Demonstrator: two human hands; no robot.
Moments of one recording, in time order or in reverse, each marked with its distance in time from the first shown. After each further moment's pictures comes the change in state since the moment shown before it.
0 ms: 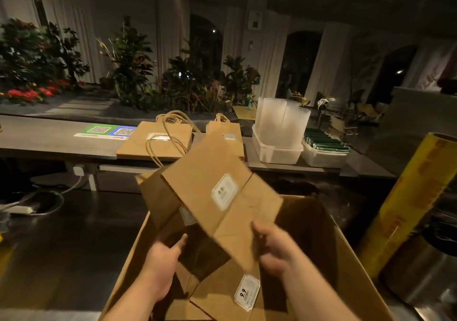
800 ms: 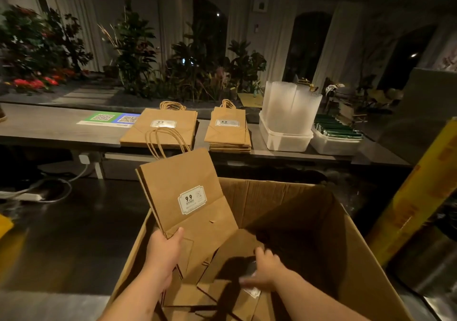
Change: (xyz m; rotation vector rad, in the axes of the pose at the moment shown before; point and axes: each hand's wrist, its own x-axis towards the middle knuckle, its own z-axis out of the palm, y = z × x) left_hand 0.015 -0.017 -0.007 0.108 0.166 0.184; right_hand 0.093 0.074 -0.044 -1.631 -0.003 0.047
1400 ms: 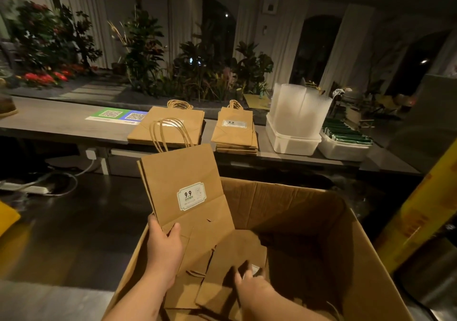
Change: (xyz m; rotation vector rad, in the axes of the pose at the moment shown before) left_hand -0.006 0.005 0.004 0.038 0.131 0.219; right_hand 0.010 -0.023 0.046 -0.727 -0.182 -0.147
